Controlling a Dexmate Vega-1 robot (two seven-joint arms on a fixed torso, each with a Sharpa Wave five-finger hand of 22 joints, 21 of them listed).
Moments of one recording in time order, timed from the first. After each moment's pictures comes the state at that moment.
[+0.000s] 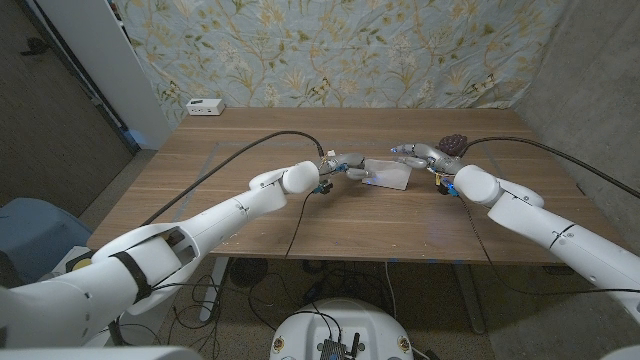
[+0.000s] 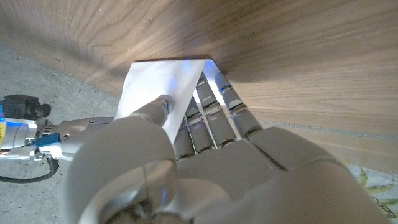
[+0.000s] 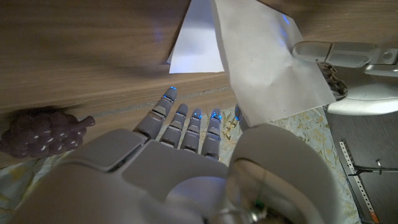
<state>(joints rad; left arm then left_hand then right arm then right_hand) 0.43 0.40 0.92 -1.21 0.26 -0.16 -0.15 0.82 0.17 0.61 -0.04 0.18 0.73 -0.02 0.22 0.19 0.78 -0.05 0.28 0.20 0.88 -0.11 0.26 0.18 0.52 0.07 0.39 0.22 -0.81 -0.86 -0.54 -1.66 -0.08 -0.13 0.03 0.61 0.18 0.48 0.01 0.18 0.33 -0.07 0.18 0.18 0.22 -0.01 0.19 0.19 0.18 -0.04 0.26 0.22 0.32 0.02 0.21 0.17</state>
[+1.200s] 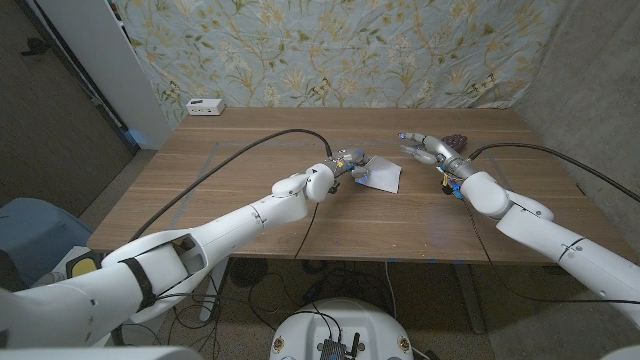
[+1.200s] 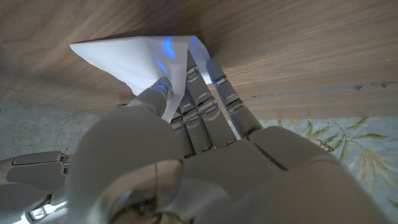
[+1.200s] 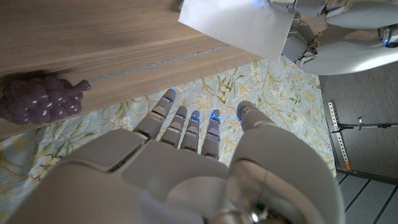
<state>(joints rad) 0.45 0.37 1.02 -1.39 0.50 0.25 0.07 1.03 0.12 0.46 -0.18 0.17 0.82 -0.01 0.21 0.21 1.05 -0.11 0.52 0.42 1.17 -0.20 0.53 0.40 0.60 0.03 0.55 0.28 -0.88 -0.85 -0.49 -1.62 -0.05 0.08 -0.18 0.60 0.18 0.46 0.00 0.18 0.30 -0.07 0.18 0.18 0.19 -0.02 0.18 0.19 0.15 -0.04 0.24 0.21 0.30 0.03 0.20 0.17</state>
